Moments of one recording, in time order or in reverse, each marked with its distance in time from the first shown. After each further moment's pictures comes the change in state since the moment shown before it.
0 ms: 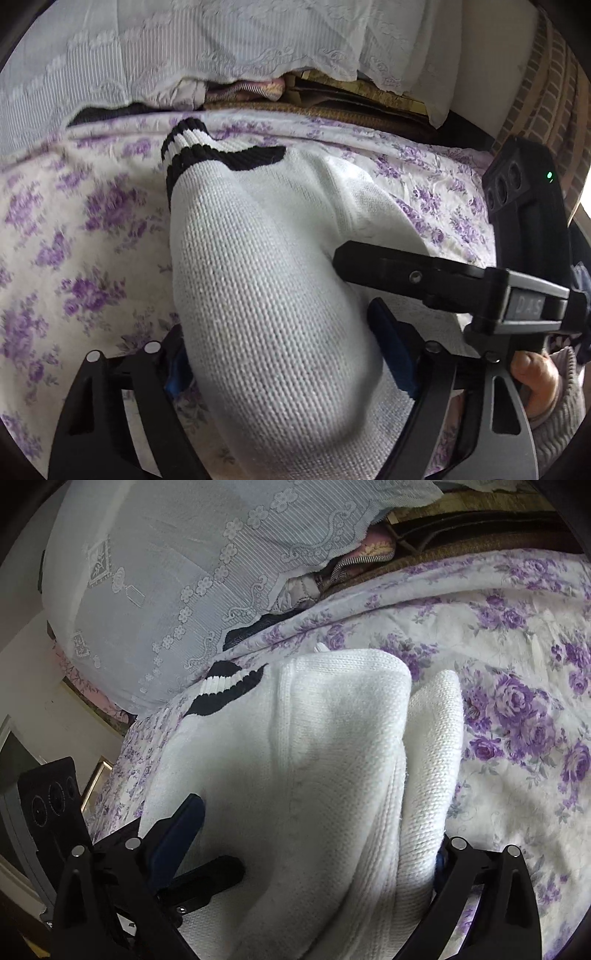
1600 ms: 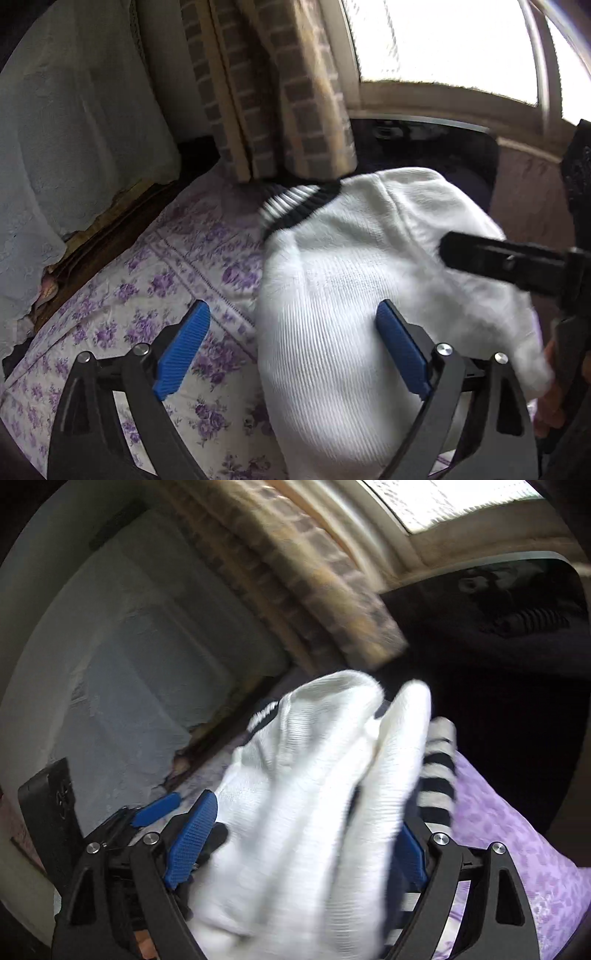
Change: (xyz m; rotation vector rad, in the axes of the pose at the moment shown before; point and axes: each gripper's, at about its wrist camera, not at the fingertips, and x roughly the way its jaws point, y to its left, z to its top) left arm -0.045 -0.485 -0.029 0.658 -0.104 -0.167; right arm -0.518 -0.179 -0.197 0.430 -0.599 -0.458
